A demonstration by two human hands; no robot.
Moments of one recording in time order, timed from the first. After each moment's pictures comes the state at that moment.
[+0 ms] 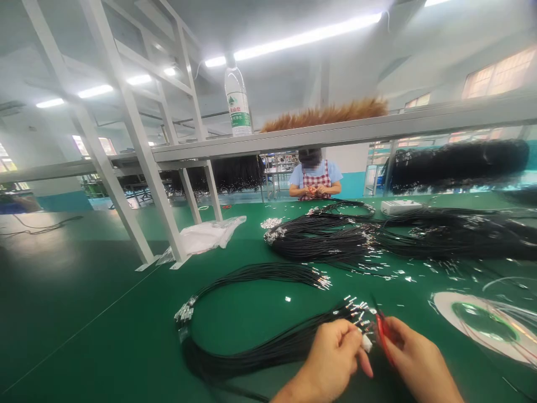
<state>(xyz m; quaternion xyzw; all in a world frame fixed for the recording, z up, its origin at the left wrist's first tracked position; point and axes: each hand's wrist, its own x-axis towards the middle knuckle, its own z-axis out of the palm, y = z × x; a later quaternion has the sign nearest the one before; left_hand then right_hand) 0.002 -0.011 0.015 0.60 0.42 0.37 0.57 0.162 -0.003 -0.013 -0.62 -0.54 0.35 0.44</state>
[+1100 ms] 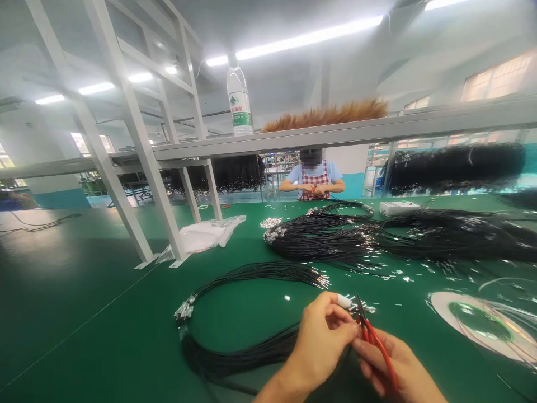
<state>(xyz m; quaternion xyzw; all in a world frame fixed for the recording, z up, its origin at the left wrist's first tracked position) -0.009 -0.011 0.049 0.58 0.42 0.45 0.53 0.119 -0.030 0.005 -0.44 -0.43 0.62 0.49</state>
